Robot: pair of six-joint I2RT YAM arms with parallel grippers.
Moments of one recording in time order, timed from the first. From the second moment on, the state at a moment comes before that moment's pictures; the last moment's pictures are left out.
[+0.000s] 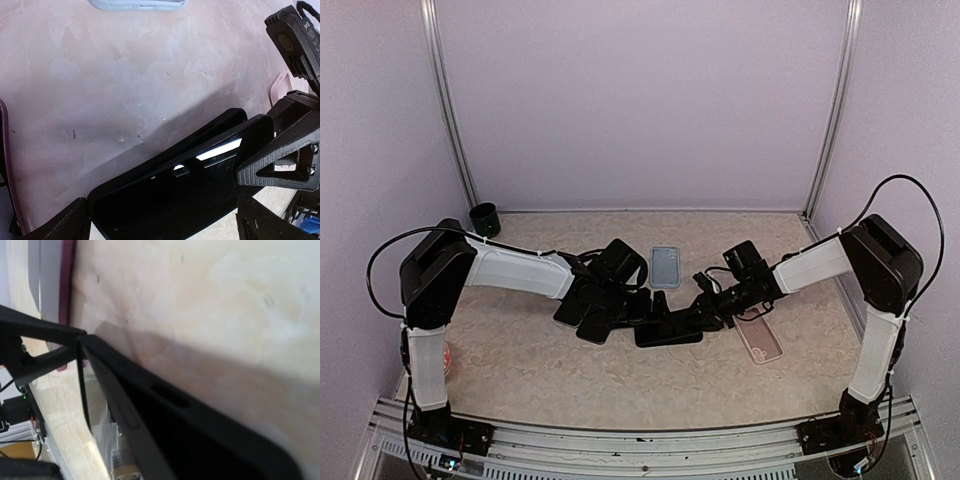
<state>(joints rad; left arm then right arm) -0.90 2.03 1.32 -0.21 0.17 -0.76 0.55 1.91 0.95 -0.01 -0.78 0.65</state>
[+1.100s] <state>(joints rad) -0.90 1.92 1.29 -0.16 0.15 -0.75 0.56 1.93 0.97 -0.02 -0.73 0.62</state>
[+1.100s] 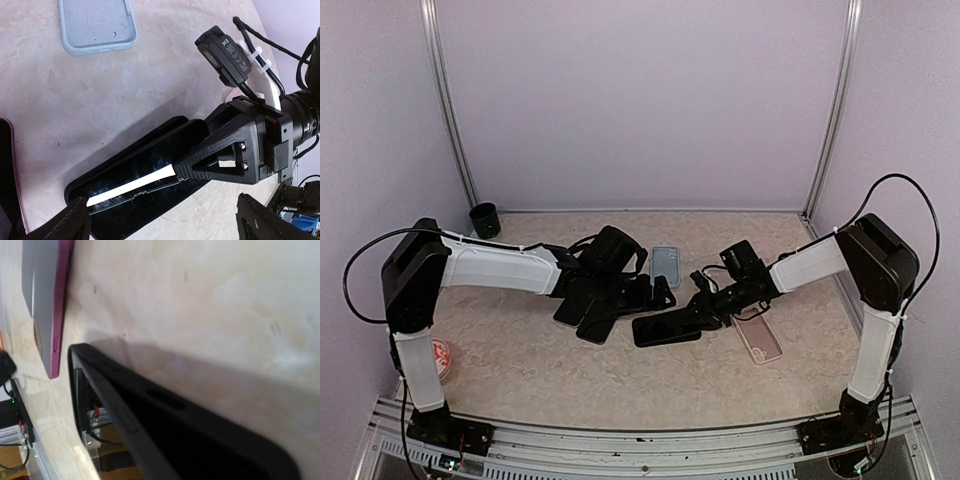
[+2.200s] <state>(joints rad) -0.95 2.00 1.30 -0.12 0.22 -0.76 0.60 1.89 0.99 -0.07 -0.58 0.59</state>
